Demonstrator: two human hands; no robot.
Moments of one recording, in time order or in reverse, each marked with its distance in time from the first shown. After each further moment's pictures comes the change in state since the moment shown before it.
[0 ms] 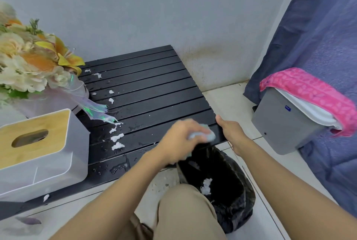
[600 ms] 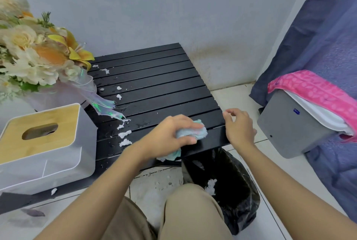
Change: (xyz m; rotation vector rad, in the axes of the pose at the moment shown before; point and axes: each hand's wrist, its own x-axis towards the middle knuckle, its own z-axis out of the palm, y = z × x) left_hand -0.023 -0.018 -0.048 0.116 -0.076 -0.021; right_hand -0.002 -0.001 0.017 -0.483 0.404 -0.399
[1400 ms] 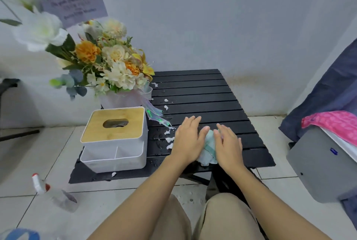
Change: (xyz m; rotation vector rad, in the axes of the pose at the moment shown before) left_hand -0.030 -0.028 -0.013 0.137 0.505 -0.306; right_hand -0.082 -0.085 0.057 0.077 -0.192 -0.362
